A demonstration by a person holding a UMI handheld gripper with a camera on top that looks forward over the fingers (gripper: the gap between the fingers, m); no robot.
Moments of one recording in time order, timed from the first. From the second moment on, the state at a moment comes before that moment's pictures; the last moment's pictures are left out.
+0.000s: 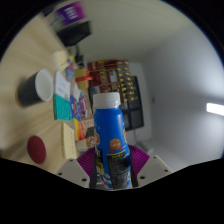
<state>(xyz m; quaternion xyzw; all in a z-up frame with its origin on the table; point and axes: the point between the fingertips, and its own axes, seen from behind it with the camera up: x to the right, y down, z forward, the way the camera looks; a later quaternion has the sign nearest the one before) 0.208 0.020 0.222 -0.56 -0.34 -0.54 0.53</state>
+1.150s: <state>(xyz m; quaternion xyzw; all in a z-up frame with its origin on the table) 0.146 0.046 0.127 -0.75 0.00 0.04 0.66</state>
